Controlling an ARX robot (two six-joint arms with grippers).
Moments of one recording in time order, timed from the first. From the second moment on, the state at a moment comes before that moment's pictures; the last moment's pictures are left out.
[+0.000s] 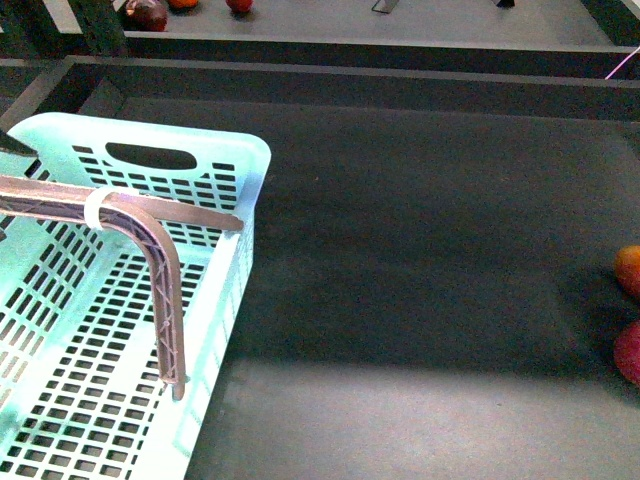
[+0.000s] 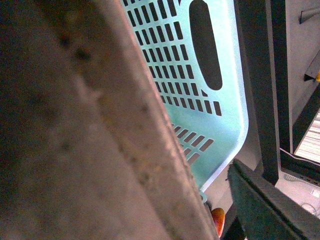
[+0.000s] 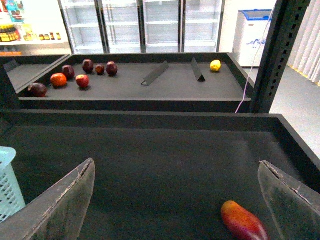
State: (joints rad) left arm 0.03 1.58 0.61 0.17 0.25 -1.07; right arm 0.00 0.01 0.02 0.00 0.00 0.00
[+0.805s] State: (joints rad) left arm -0.44 1.39 0.83 -0.06 0.20 -1.06; right arm 0.00 0.01 0.02 0.00 0.00 0.00
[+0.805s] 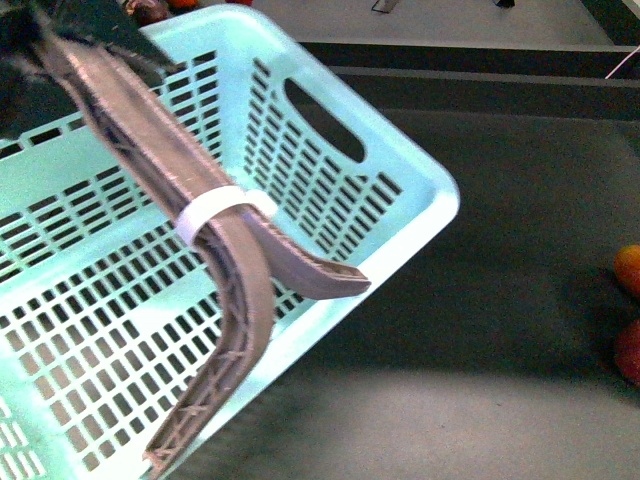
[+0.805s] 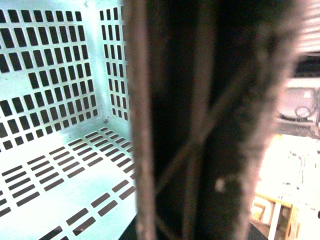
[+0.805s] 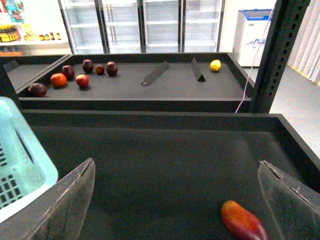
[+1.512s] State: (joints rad) left arm -0.63 1.37 0.93 -0.08 0.23 -1.01; right arm 0.00 0.01 0.02 0.00 0.00 0.00
